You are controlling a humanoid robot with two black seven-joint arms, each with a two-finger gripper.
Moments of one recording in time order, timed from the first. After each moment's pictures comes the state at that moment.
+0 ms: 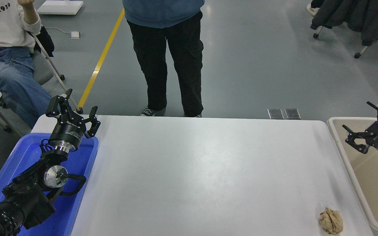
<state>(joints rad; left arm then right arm) -0.59 0.30 -0.87 -0.45 0.19 -0.49 -0.64 0.80 -0.48 0.35 0.17 0.53 0.77 -0.01</state>
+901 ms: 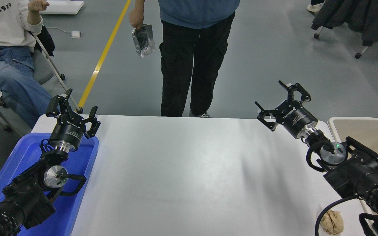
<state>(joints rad) -0.59 0.30 -0.87 -0.45 0.19 -0.49 -0.64 0.85 -0.11 0.50 0.29 0.53 0.66 -0.01</state>
